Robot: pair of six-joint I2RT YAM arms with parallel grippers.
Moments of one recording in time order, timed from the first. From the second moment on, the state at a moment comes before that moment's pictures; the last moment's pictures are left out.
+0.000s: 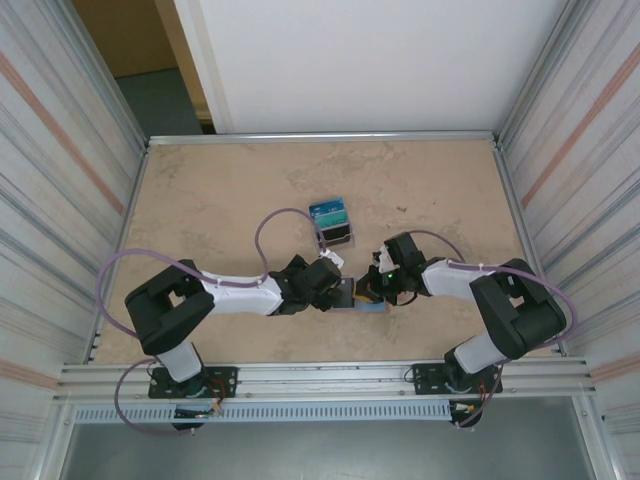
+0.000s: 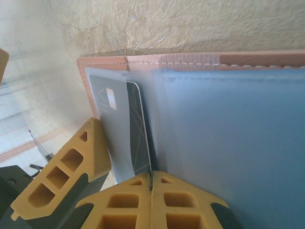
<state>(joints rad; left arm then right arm) -1.04 1.68 0.81 -0.09 -0.45 -0.13 0.49 1.50 0.55 -0.11 -0.62 0.85</state>
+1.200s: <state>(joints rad) -1.05 1.64 0.90 -0.14 -0.43 -0.07 0.46 1.45 0.61 -0.32 -0.53 0.75</state>
